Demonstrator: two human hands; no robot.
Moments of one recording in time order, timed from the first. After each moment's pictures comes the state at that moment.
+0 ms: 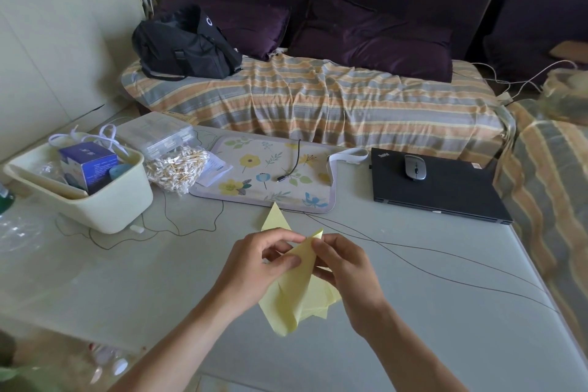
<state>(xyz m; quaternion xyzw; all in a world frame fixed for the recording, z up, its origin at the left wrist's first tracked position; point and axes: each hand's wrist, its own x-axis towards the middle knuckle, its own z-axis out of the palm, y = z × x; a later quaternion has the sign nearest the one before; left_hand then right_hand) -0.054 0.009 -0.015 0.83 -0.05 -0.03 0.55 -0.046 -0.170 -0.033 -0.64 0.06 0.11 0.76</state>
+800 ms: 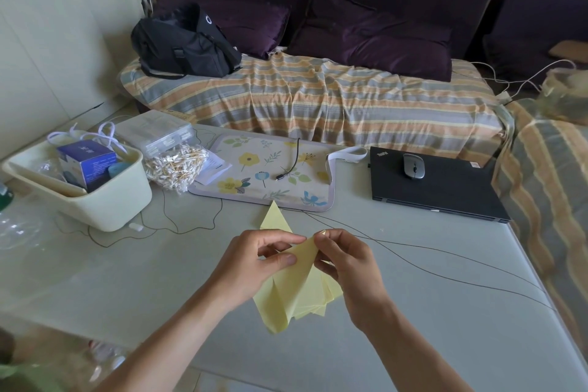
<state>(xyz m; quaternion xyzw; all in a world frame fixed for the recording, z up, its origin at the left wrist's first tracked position) -0.048 0.015 -0.021 0.81 -0.06 -0.05 0.57 -0.043 -0.175 -0.033 -0.62 0.07 0.09 0.78</state>
